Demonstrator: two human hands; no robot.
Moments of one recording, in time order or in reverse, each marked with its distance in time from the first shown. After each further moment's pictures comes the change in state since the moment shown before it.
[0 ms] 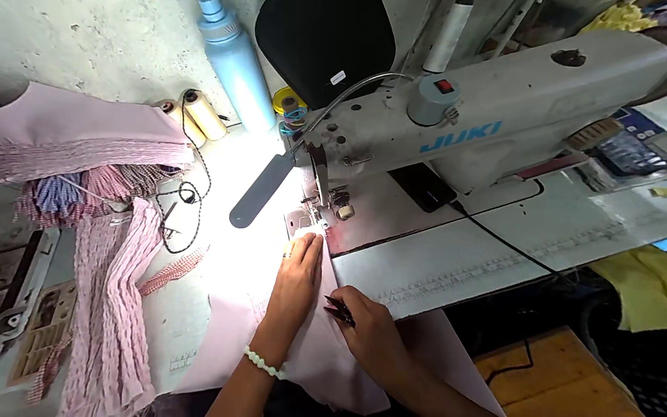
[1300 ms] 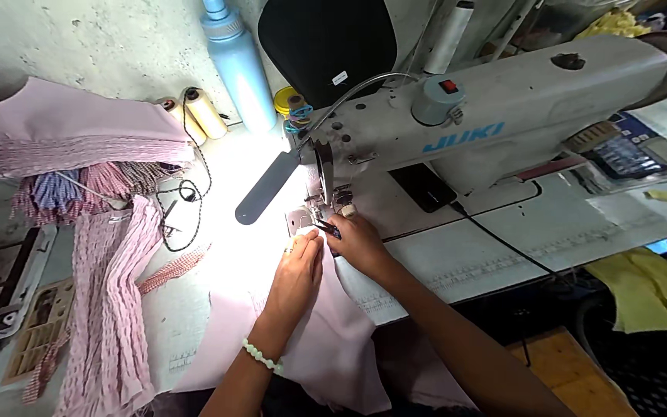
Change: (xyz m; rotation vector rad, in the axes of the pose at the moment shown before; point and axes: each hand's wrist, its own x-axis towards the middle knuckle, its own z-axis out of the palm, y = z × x) left_hand 0.006 -0.004 -0.005 -0.041 -0.019 0.022; right_hand 0.131 0.028 -0.009 -0.175 -0.551 0.295
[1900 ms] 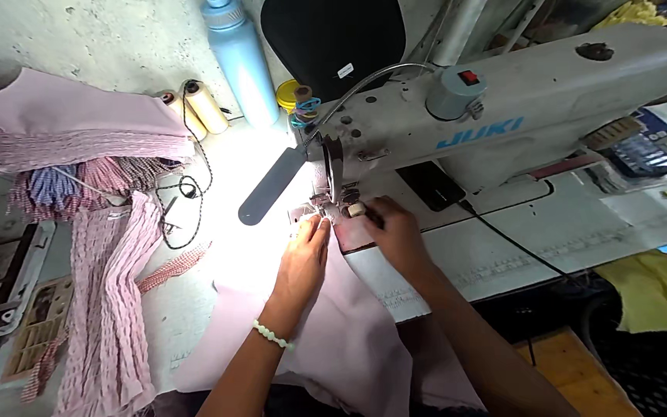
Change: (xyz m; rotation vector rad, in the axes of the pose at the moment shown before) left_hand 0.020 -0.004 0.010 -0.006 -0.054 -0.100; right_hand -0.017 0.041 -0.004 0.082 0.557 -0.125
